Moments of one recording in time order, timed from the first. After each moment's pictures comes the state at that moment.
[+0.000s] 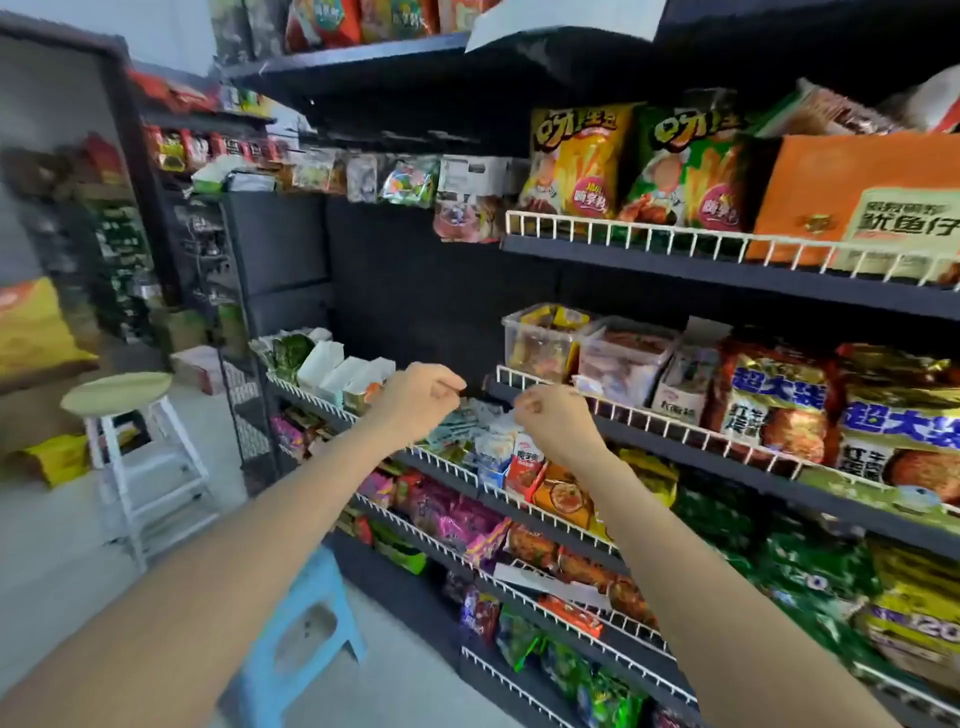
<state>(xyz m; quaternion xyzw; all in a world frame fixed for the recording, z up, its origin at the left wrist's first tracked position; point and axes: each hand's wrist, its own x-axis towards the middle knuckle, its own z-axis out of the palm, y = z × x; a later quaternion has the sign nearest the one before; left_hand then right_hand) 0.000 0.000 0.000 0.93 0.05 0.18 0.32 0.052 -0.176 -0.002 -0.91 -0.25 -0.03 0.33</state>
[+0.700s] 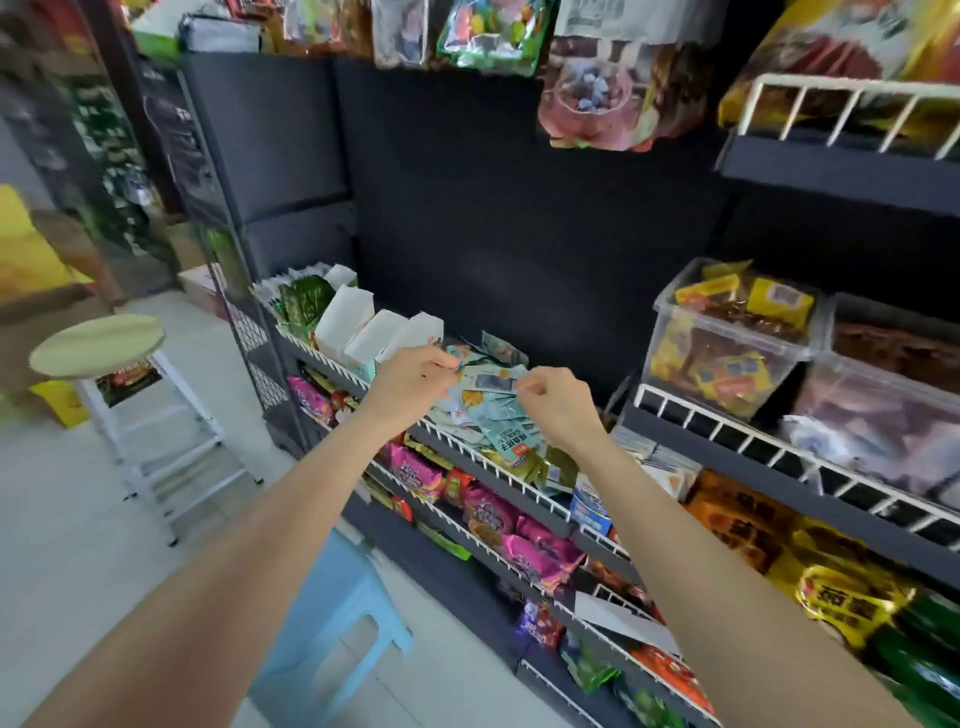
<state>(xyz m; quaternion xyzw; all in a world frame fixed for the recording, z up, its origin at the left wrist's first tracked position) 0.229 0.237 -0.080 0.86 0.15 0.12 0.47 0.299 0.075 -0.088 -0.91 -0.19 0.05 0.36</state>
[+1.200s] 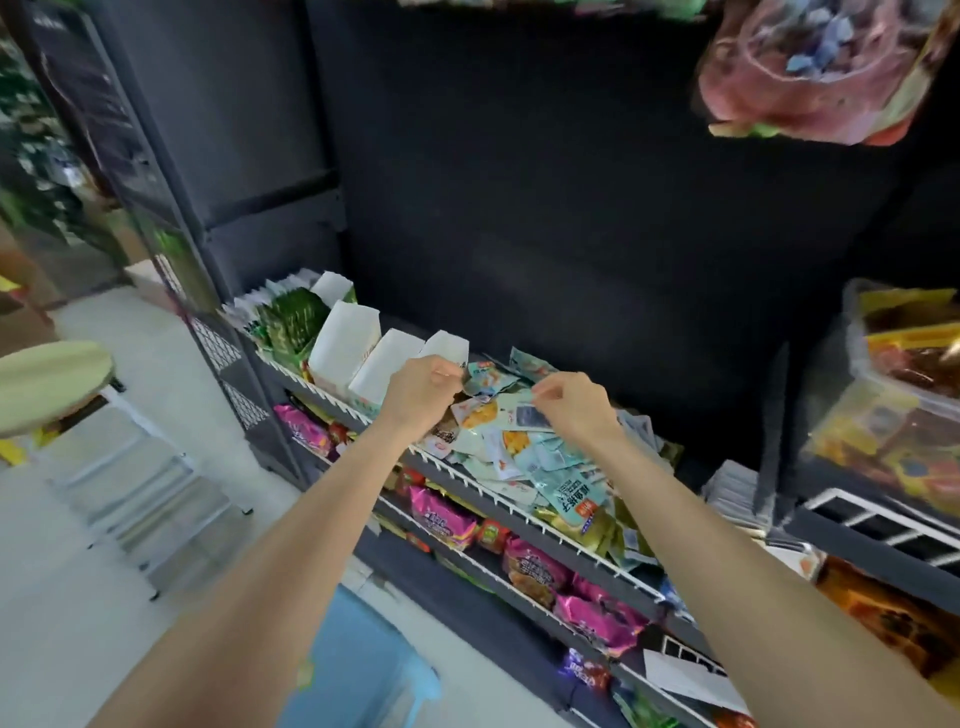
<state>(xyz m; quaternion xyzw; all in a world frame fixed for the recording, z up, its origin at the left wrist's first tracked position) 0.380 0.397 -0.136 0.85 0.17 0.07 0.49 0.427 0.221 -0.121 -0.93 -0.12 0.08 0.34</state>
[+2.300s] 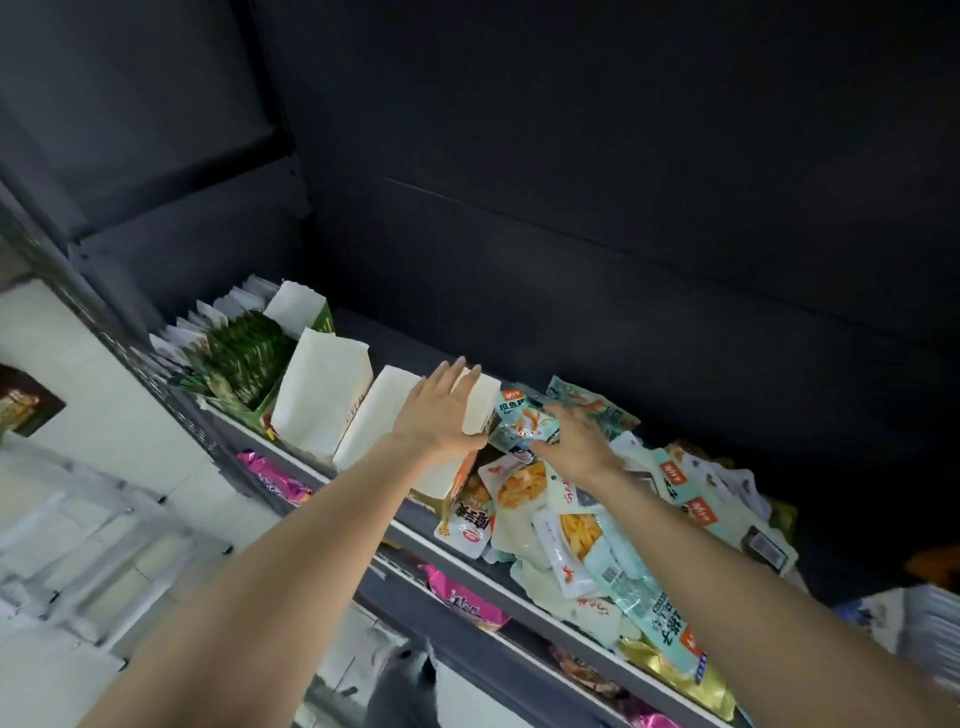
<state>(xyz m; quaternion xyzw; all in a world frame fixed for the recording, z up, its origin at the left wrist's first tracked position) 0.591 0.515 -0.253 0.99 0.02 -0.06 0.12 0.624 0.335 -0.268 -0.95 -0.10 0.18 0.23</state>
